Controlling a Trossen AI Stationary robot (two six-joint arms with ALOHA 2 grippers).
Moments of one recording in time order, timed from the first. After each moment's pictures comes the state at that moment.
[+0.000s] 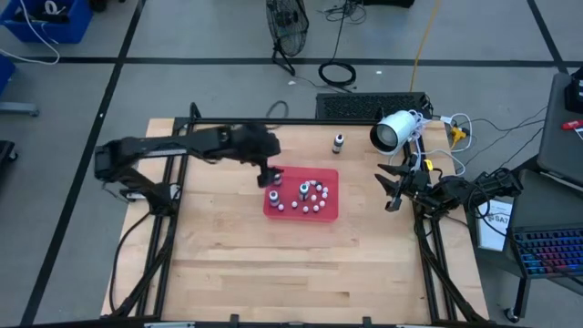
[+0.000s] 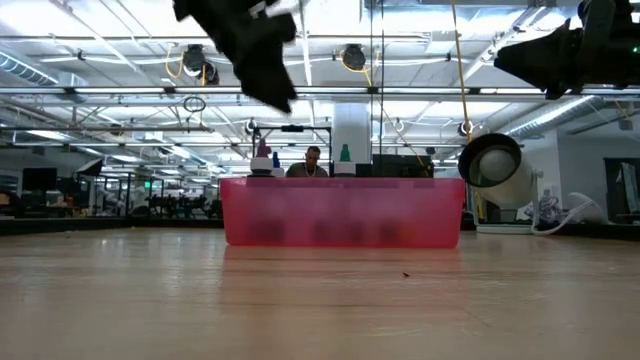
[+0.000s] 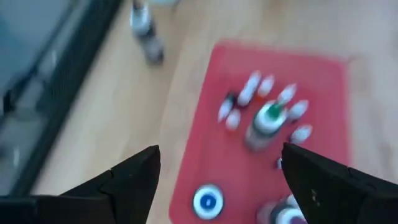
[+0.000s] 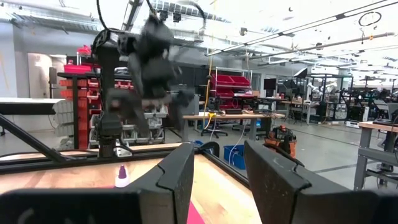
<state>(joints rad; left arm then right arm) 0.26 1.50 1.23 -0.51 0.04 0.08 0.26 0.05 0.02 0.34 0.65 -0.22</state>
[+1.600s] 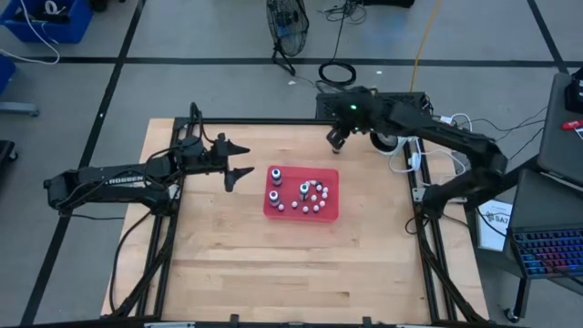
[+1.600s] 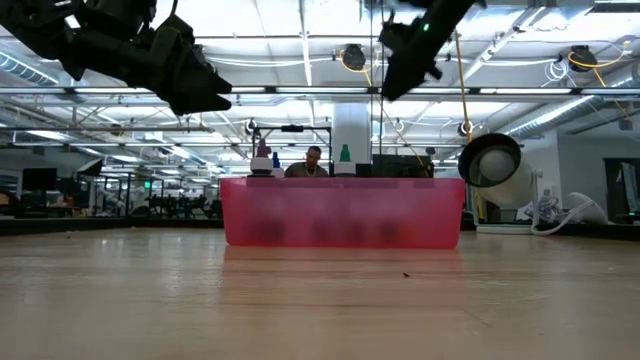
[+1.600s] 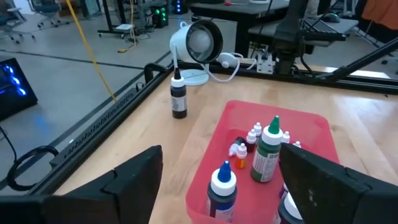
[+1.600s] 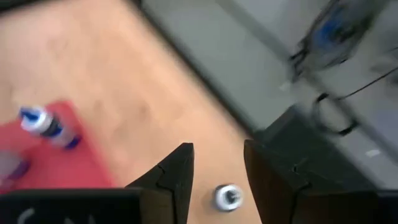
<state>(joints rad) 0.39 0.87 0.41 0.24 0.16 0.02 -0.48 1.43 1.37 -0.69 0.20 0.06</state>
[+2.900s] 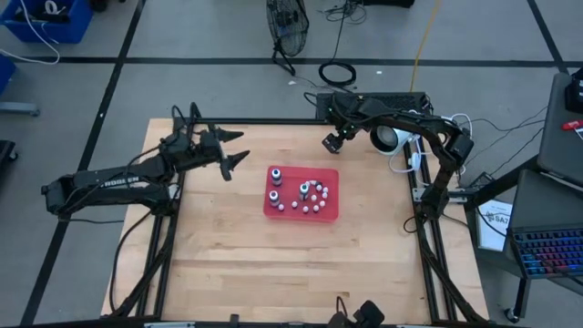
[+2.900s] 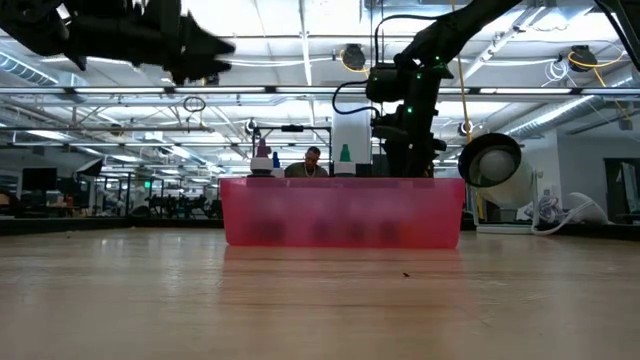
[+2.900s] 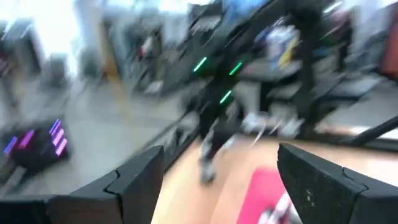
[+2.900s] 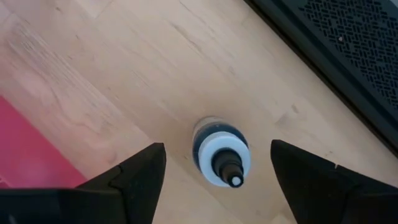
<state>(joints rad) 0.42 0.82 0.42 0.46 0.10 0.05 -0.64 1.78 1.38 -0.84 0.07 0.16</state>
